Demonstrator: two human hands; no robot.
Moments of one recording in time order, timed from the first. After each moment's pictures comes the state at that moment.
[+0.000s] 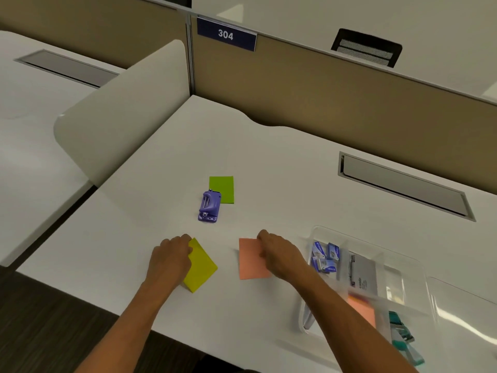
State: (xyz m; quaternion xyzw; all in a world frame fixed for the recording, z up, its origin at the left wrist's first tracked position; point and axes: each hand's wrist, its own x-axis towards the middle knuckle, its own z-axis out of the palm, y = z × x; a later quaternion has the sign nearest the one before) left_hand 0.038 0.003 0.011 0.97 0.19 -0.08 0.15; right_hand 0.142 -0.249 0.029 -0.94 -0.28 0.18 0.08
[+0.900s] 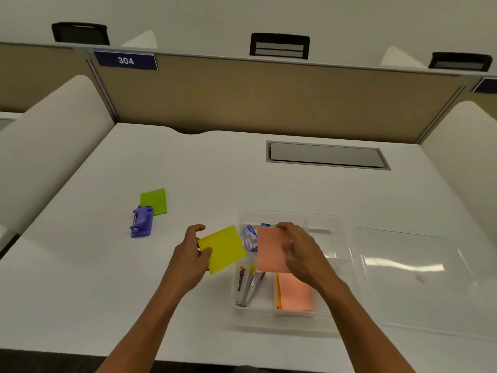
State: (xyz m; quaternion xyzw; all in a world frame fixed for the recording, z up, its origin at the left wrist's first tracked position) left_hand 0.060 -0.188 0.081 0.88 0.12 -0.05 0.46; right_hand 0.095 -0.456 0.073 -0.94 -0.08 0.06 0.34
